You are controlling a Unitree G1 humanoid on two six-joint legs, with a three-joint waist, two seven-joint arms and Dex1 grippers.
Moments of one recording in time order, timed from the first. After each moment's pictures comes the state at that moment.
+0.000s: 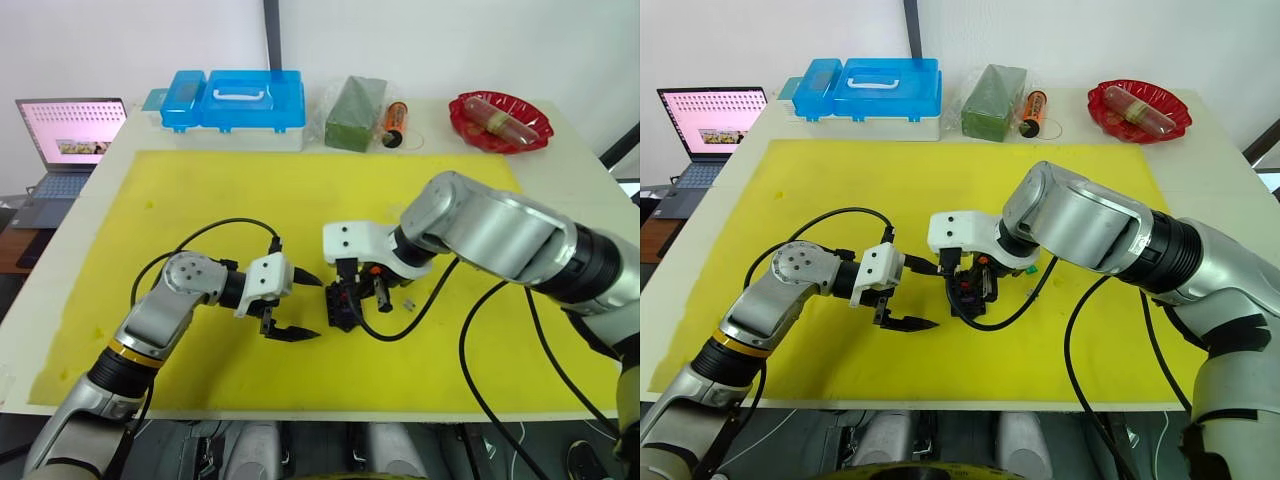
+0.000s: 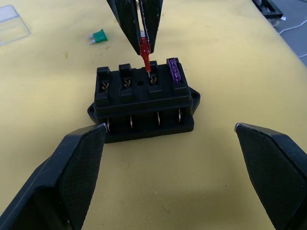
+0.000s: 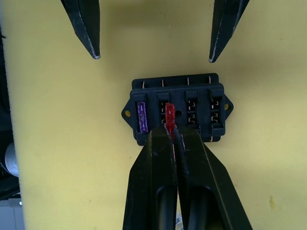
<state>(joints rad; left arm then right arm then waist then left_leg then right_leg) -0.44 0.61 -0.30 -0.12 -0.25 0.23 -1.26 -1.26 -0.81 0.86 -0.38 0.41 1.32 1.13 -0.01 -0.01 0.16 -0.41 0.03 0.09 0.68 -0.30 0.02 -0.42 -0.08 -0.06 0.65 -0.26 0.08</state>
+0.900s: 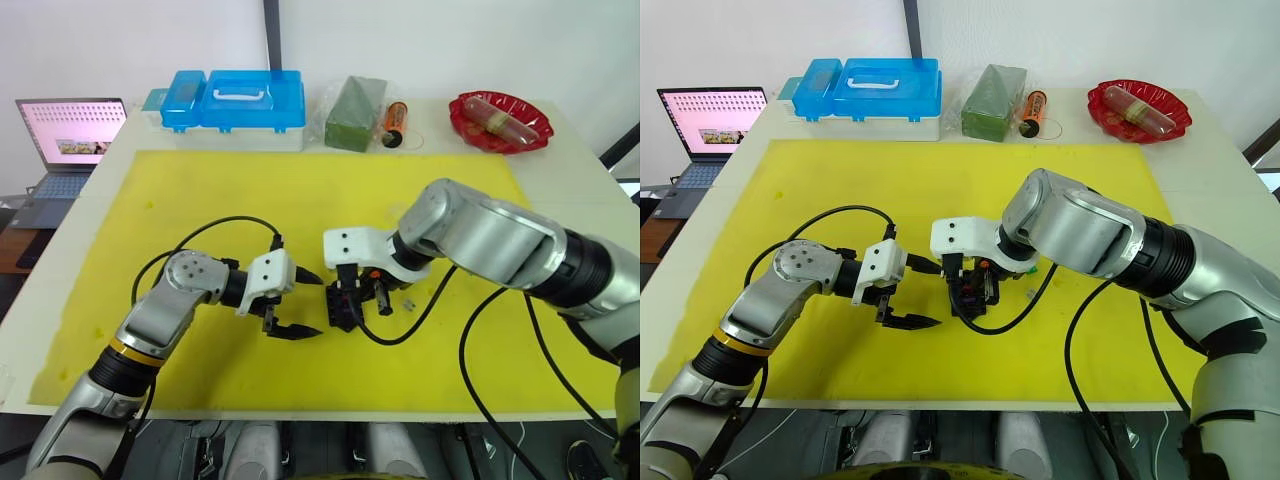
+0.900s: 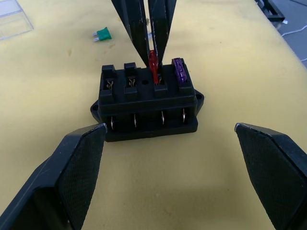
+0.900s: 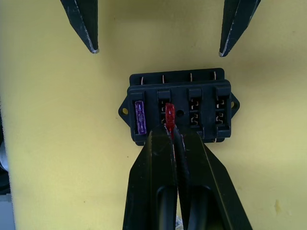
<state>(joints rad) -0.45 0.61 -0.30 -0.15 -0.25 0.30 -1.24 -1.23 -0.80 0.89 -0.37 0.36 1.27 1.15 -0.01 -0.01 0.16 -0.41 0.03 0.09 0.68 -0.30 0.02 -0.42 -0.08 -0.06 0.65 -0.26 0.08</state>
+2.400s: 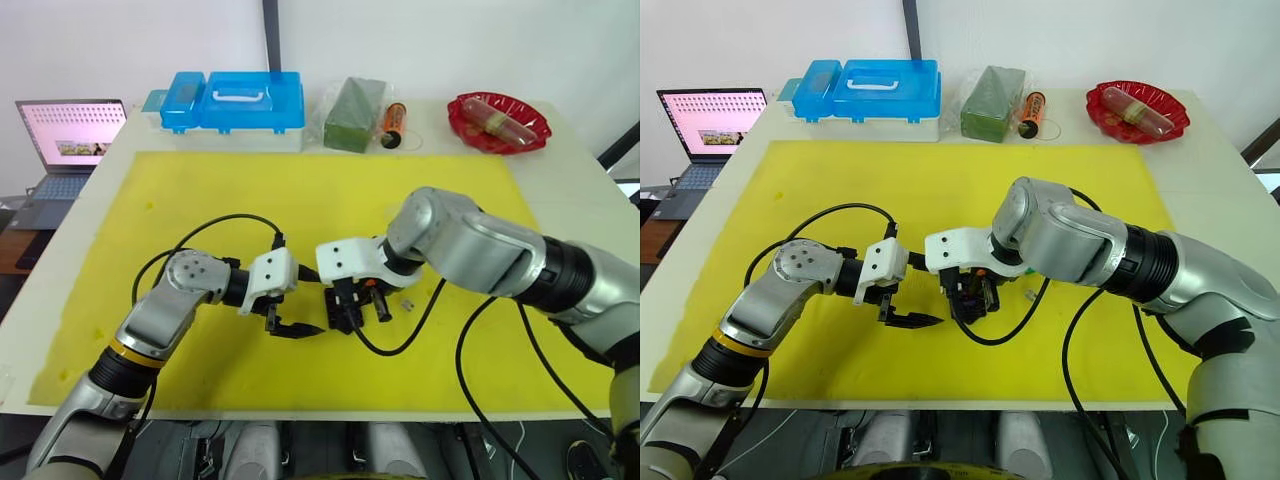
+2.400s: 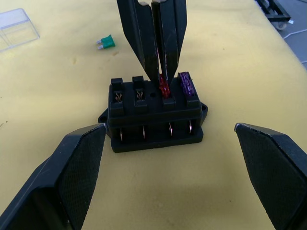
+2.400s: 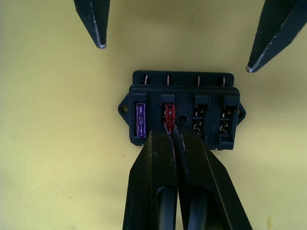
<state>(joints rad) -0.44 0.61 -0.30 -0.17 -0.25 0.32 -1.22 -1.22 -0.77 0.97 -0.35 0.20 1.16 1.24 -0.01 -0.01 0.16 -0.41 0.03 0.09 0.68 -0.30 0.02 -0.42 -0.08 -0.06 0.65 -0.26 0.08</state>
